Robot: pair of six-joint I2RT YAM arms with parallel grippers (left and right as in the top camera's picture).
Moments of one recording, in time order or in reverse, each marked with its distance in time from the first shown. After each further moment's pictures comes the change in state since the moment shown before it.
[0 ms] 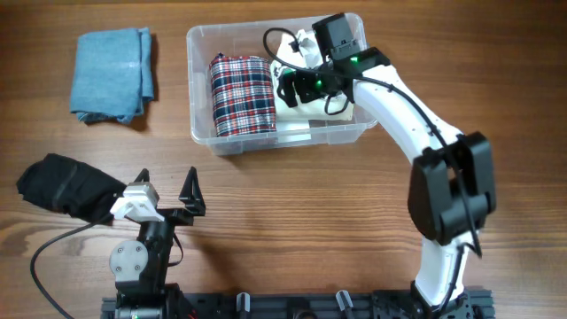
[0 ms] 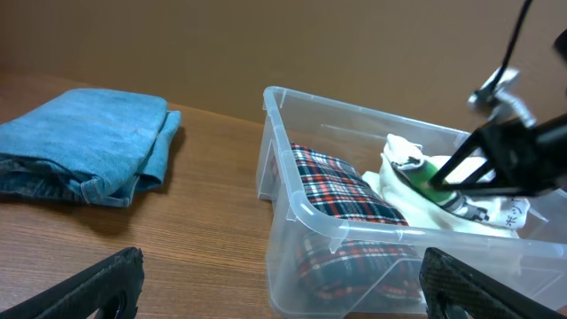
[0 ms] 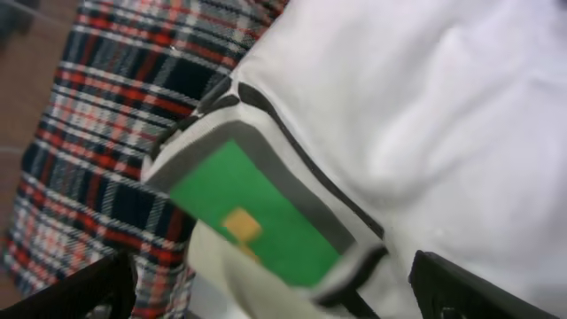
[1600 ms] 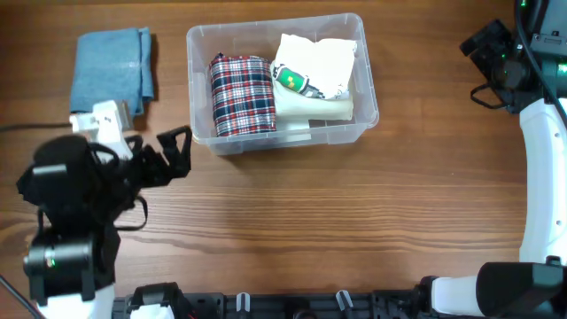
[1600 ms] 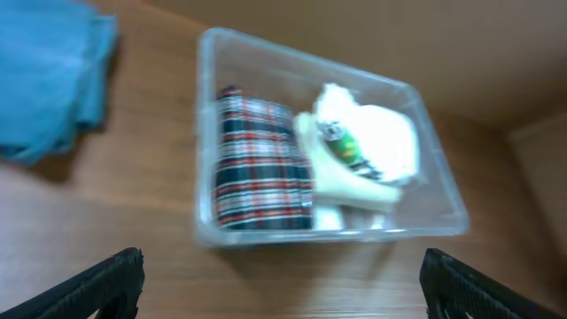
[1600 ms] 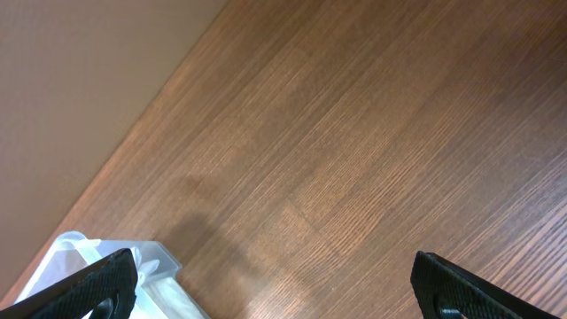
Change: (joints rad) left arm 0.051 0.825 1.025 -0.713 0.259 -0.013; right arm -0.542 -0.478 -0.003 -0.356 0.432 0.698
